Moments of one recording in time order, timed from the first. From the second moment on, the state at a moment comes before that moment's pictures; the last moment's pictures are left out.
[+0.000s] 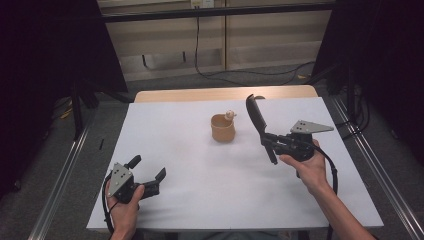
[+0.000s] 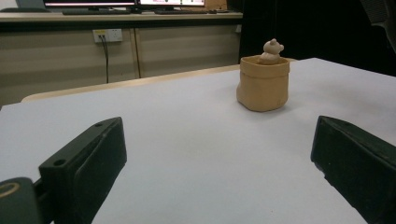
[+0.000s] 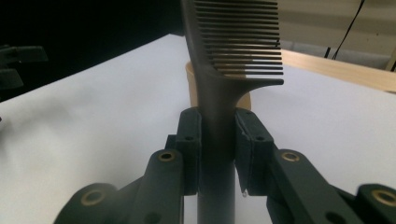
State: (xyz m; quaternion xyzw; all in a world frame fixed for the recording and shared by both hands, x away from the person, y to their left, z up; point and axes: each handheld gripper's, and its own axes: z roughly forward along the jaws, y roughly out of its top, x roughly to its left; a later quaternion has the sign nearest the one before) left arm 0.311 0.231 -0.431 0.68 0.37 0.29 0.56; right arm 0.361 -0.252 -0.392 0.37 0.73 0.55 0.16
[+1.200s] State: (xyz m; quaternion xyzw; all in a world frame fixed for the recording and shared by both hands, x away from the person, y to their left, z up) left arm 0.310 0.231 -0.431 0.68 0.37 0.28 0.57; right arm 0.402 -0.215 -0.362 0.33 0.69 0.62 0.19
